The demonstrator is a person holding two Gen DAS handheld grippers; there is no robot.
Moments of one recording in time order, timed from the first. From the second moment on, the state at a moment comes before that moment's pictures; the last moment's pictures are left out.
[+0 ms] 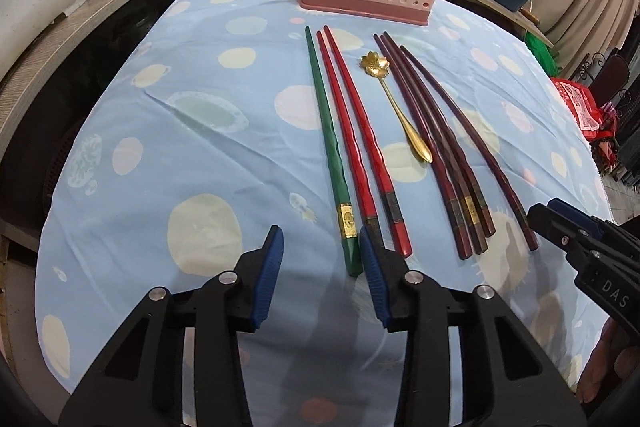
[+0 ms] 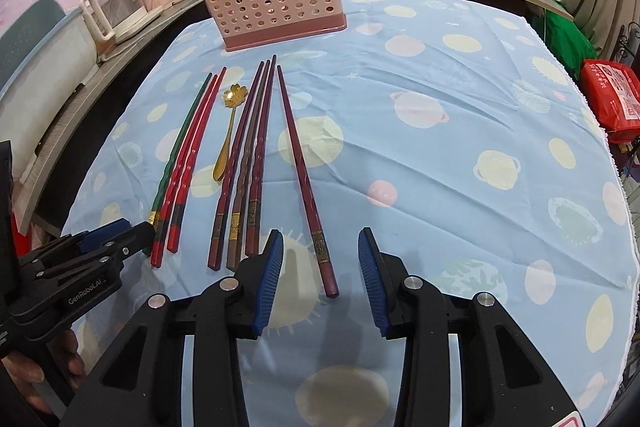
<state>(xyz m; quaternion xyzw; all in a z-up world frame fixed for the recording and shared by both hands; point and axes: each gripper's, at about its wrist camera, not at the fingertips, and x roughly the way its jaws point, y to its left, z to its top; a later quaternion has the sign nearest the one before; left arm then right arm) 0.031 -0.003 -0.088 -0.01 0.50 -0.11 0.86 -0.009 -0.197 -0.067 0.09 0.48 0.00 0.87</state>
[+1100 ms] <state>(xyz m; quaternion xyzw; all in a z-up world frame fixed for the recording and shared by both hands) 0.030 0.003 -0.077 -0.01 0.50 -0.11 0.86 -0.010 -0.190 -0.068 0.07 0.48 0.02 0.87</state>
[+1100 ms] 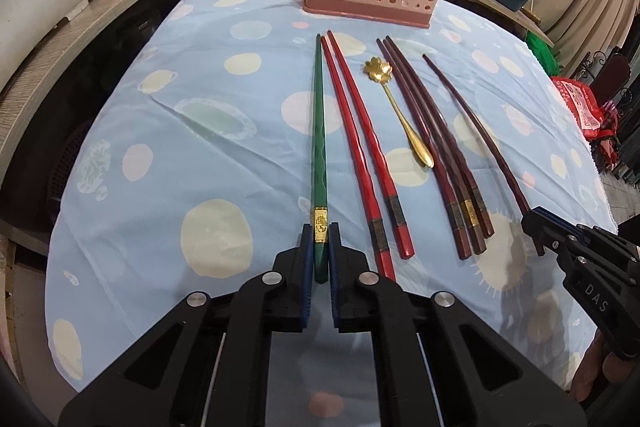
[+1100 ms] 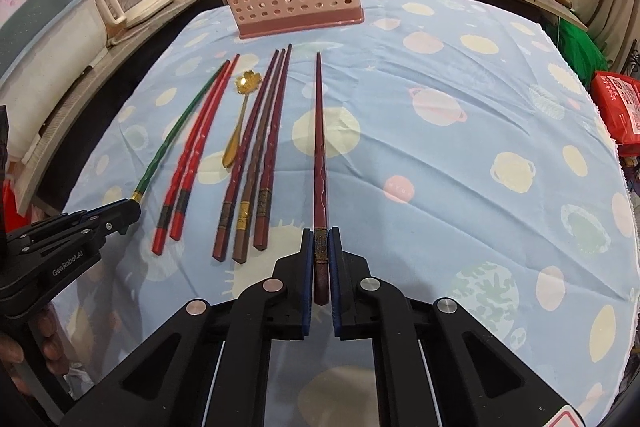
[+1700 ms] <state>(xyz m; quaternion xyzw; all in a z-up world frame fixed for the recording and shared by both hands) 0.037 0.019 0.024 -0.04 0.41 -0.12 0.90 -0.003 -0.208 0.026 0.10 0.38 0.04 0.92</state>
